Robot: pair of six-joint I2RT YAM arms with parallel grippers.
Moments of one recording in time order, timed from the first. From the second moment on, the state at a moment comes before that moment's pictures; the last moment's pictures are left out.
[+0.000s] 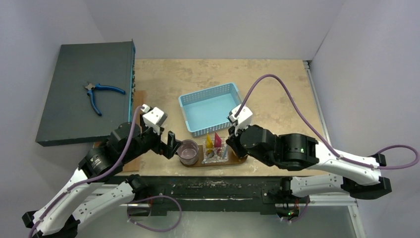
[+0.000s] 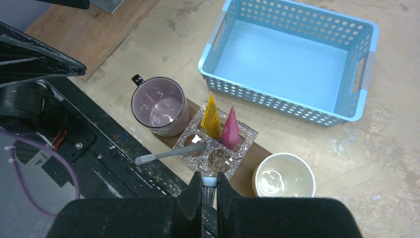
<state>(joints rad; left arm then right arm) -0.81 0.62 0.97 -0.79 -0.08 -0.20 1.36 1.04 1.34 -0.92 0.54 0.44</state>
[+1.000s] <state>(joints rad) -0.81 0.56 0.94 -0.79 -0.08 -0.20 1.37 1.03 1.10 -0.70 0.69 0.47</state>
